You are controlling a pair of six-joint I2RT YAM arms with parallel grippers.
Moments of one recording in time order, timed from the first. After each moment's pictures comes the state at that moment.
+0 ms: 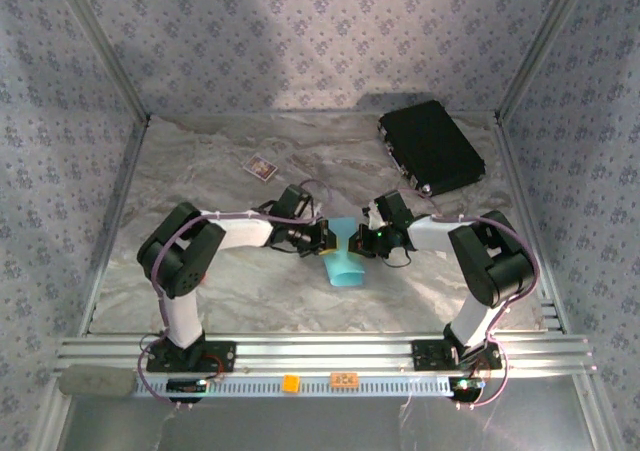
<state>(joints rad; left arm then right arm) -0.70 1.85 0.94 -0.01 0.64 -0.89 0.45 1.70 0.73 -0.08 -0.56 0.64</state>
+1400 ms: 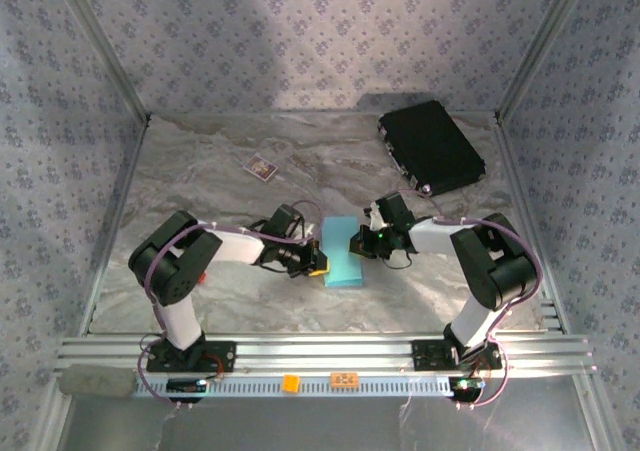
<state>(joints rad) -0.72 1.78 0.74 0.07 0.67 -0.89 0.46 1.68 0.70 -0.06 -0.53 0.65</state>
